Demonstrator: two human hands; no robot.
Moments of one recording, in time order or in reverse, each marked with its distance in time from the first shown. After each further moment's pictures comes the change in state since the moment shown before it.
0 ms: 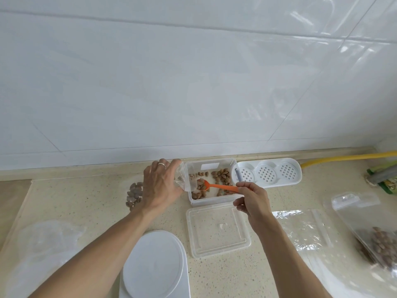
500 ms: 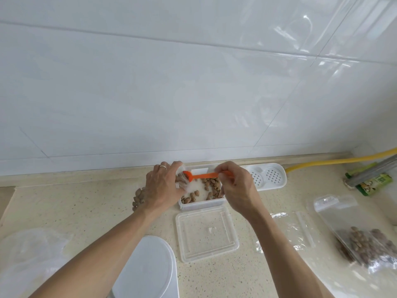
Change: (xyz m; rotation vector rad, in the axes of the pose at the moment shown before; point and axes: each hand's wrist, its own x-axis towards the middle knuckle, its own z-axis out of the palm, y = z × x) left_hand 0.010 0.030 0.000 -0.111 -0.042 -0.029; right_hand -0.034 -0.060 0.009 -0.520 -0.127 -0.621
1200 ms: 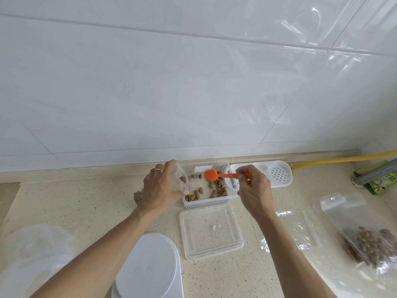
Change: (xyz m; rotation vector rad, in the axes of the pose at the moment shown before) left_hand -0.012 -0.015 0.000 -0.141 -0.075 -0.125; right_hand 0.003 0.040 -0.001 -0.089 0.222 0.071
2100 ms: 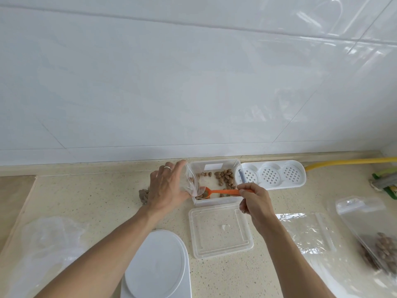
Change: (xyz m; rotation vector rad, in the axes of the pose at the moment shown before) left_hand -0.002 -0.010 -0.002 0.154 0.007 0.107; right_hand -0.010 0.027 0.025 0.408 -0.208 0.542
